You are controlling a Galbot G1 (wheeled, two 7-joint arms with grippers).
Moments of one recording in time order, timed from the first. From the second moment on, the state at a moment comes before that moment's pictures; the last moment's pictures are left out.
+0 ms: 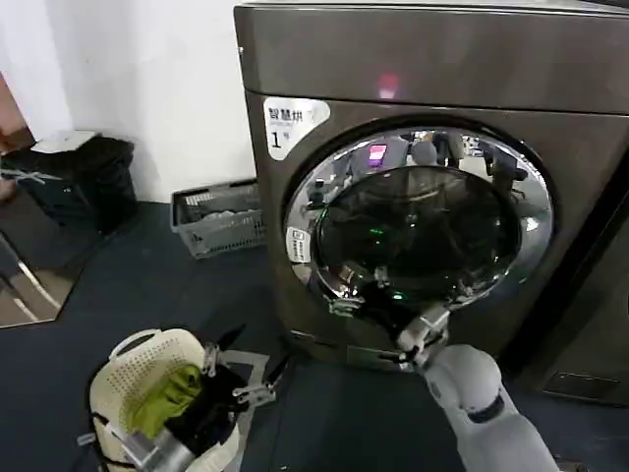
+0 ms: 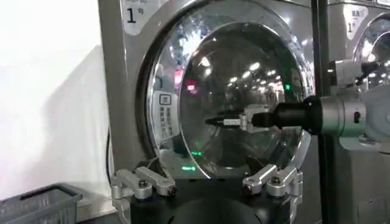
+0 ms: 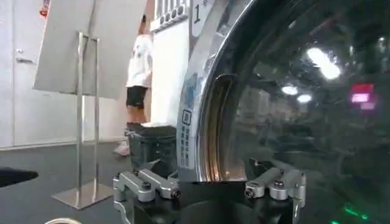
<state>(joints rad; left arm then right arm) 1.61 -1.35 -0.63 -2.25 -0.19 0.05 0.46 -0.86 1.23 0.18 1.85 0.36 -0.26 -0.34</state>
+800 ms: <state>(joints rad) 1.62 -1.36 -0.63 -2.24 -0.20 0.05 0.47 -0.73 1.31 0.08 1.73 0.35 -0.26 -0.32</state>
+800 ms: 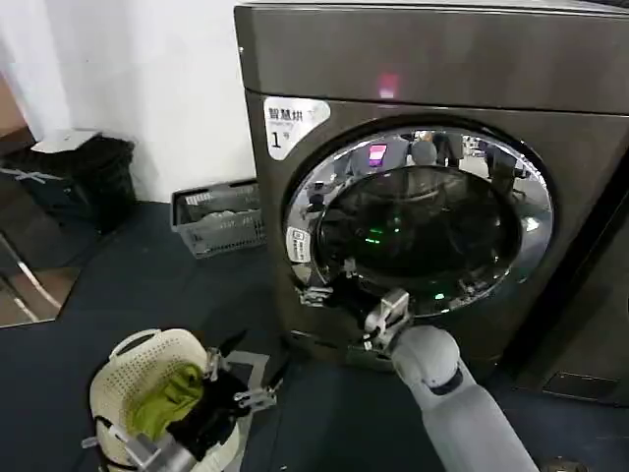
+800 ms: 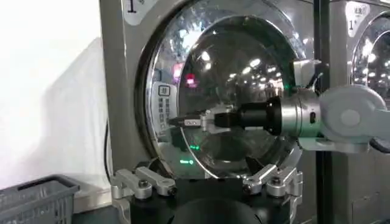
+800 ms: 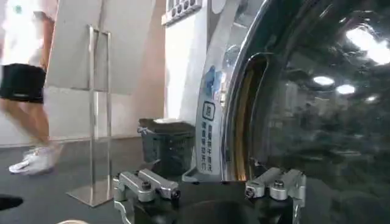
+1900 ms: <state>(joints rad) 1.62 -1.36 -0.63 -2.25 -0.20 0.05 0.47 -0.63 1.36 0.02 1.65 0.36 -0.26 -0.31</state>
